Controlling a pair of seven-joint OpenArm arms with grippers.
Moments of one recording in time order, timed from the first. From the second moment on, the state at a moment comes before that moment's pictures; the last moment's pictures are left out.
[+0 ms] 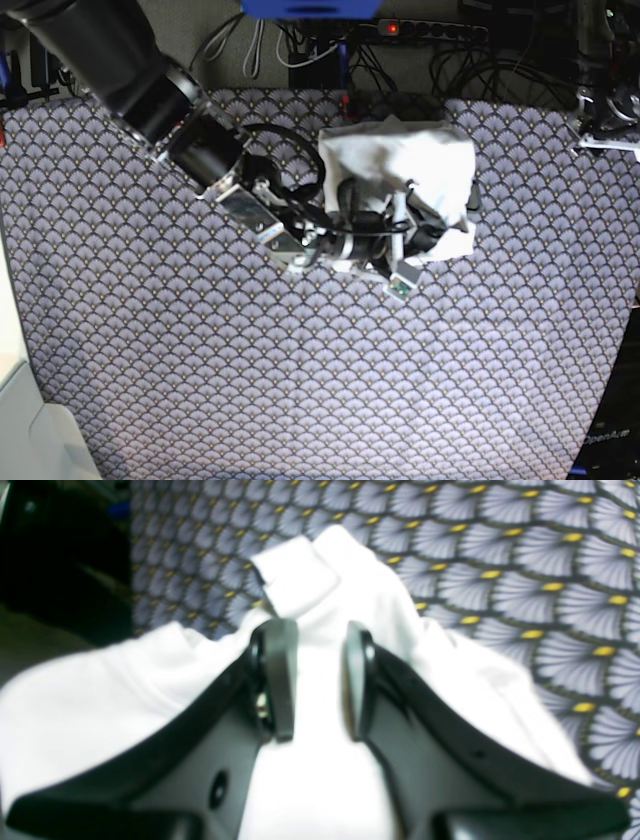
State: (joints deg) left arm 30.8 -33.8 -20.6 101.1 -55.5 32.8 47.9; right arm 29.9 -0.7 -50.3 48.6 35.6 33.3 -18.3
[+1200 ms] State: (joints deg) left arm 30.3 -33.8 -20.5 101.1 -55.5 32.8 47.9; right arm 10.4 5.4 -45.3 86.0 34.3 32.2 -31.2
